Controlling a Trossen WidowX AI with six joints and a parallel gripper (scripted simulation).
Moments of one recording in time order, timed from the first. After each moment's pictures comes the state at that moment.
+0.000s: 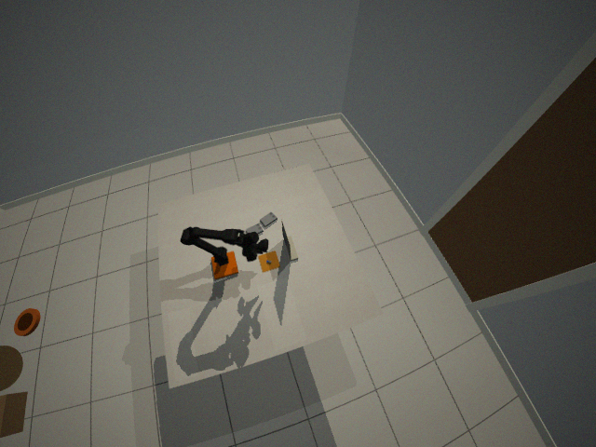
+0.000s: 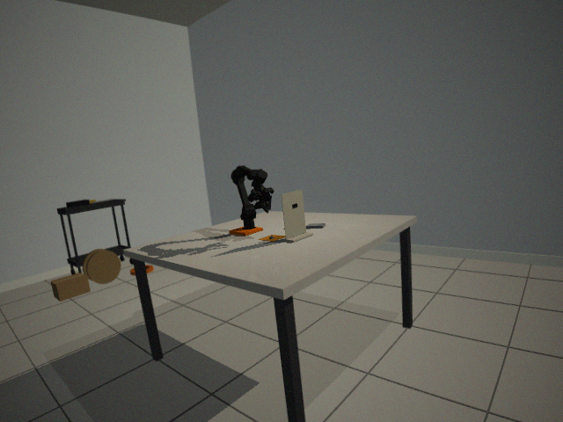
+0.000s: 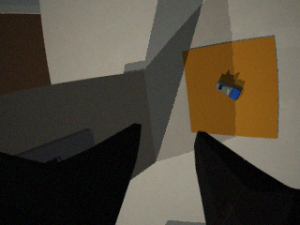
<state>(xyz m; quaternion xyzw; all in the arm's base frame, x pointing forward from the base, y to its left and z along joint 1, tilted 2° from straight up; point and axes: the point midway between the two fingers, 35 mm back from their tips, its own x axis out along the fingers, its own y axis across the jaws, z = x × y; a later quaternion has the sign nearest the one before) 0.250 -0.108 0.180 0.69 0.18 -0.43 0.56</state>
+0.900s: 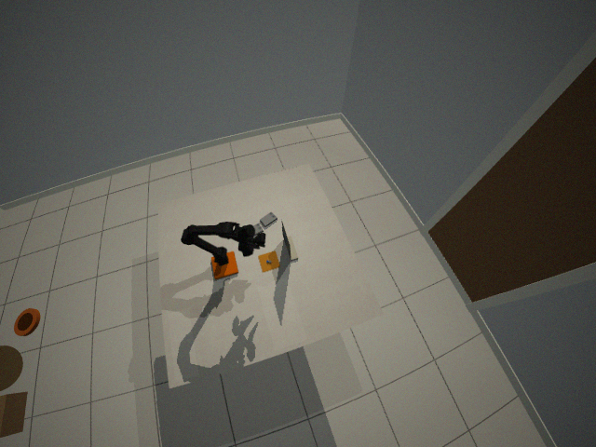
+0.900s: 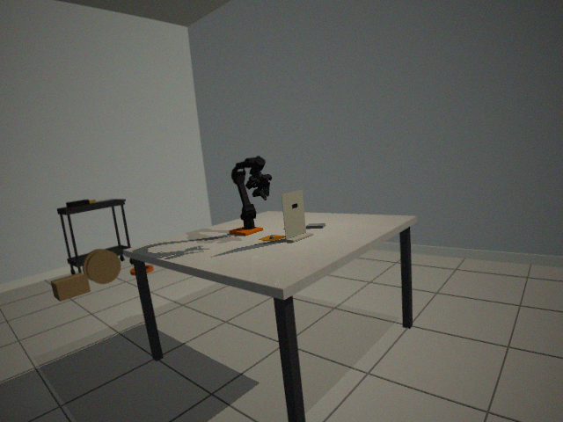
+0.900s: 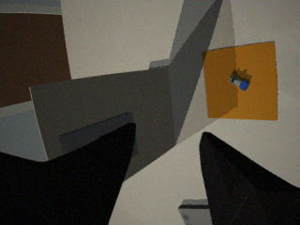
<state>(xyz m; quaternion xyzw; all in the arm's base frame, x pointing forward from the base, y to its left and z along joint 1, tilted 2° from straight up) 0.241 -0.105 0.253 0.69 0.17 -0.42 0.56</state>
